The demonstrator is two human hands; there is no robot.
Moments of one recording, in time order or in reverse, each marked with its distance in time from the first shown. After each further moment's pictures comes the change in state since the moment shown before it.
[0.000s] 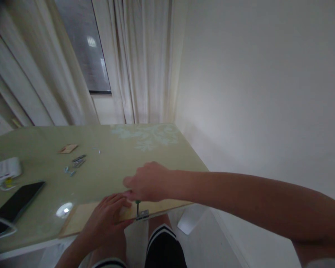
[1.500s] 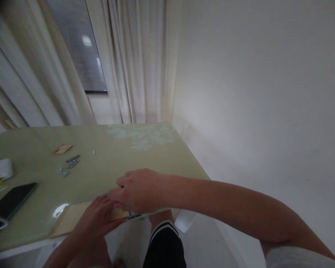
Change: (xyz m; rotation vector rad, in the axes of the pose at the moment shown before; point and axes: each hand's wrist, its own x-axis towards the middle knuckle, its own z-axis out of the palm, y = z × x) left_hand -0.001 -0.007 0.003 0.095 0.055 0.094; right_hand -0.020 -0.003 0.007 0.035 0.159 -0.220
